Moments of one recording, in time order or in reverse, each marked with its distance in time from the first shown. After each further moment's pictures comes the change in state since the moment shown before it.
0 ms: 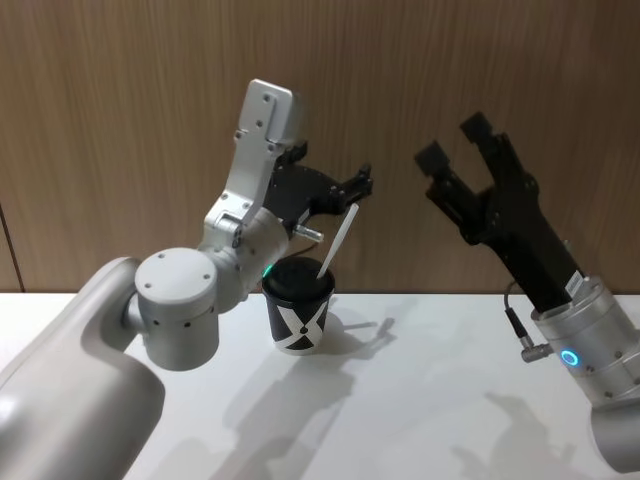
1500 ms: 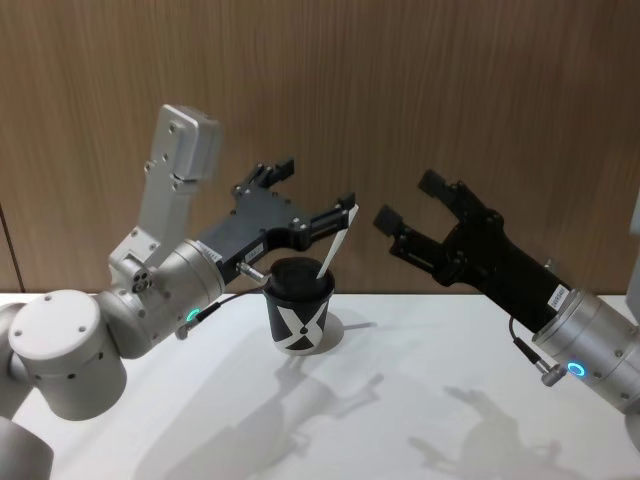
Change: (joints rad) left arm 0.187 0.186 -0.077 -0.291 -0.131 -0.033 -0.271; right arm 0.016 0.162 -0.085 -0.060 -0.095 0.226 -0.101
